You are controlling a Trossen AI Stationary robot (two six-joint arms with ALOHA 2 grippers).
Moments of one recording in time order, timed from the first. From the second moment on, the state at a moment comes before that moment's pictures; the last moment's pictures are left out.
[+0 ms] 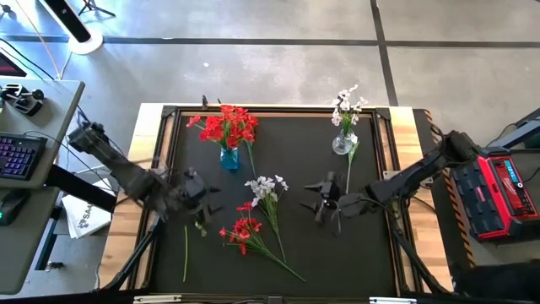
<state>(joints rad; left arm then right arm) -0.66 1.19 1.09 -0.94 -0.65 -1.01 0.43 1.35 0.51 0.37 0.64 0.43</state>
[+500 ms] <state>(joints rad) -0.82 1.55 1.01 -1.13 -0.02 -1.71 0.40 1.35 0.51 0.35 0.55 0.42</state>
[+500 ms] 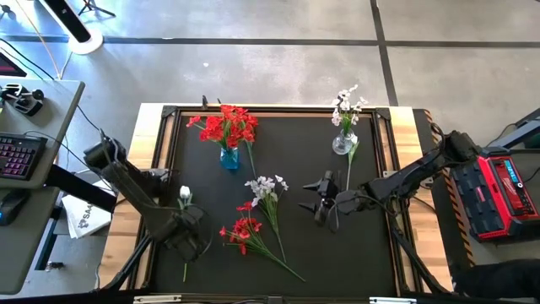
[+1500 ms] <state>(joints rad) -0.85 1.36 0.55 -0.87 -0.18 -2.26 0.40 1.35 0.51 0.34 0.55 0.43</state>
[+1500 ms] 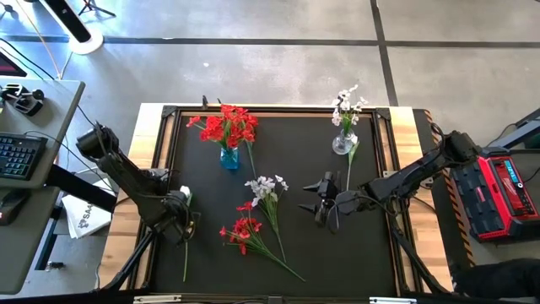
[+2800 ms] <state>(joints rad) -0.56 1.36 0.63 0.71 -0.64 -0.02 0.42 1.56 0.56 1.06 0.19 0.10</state>
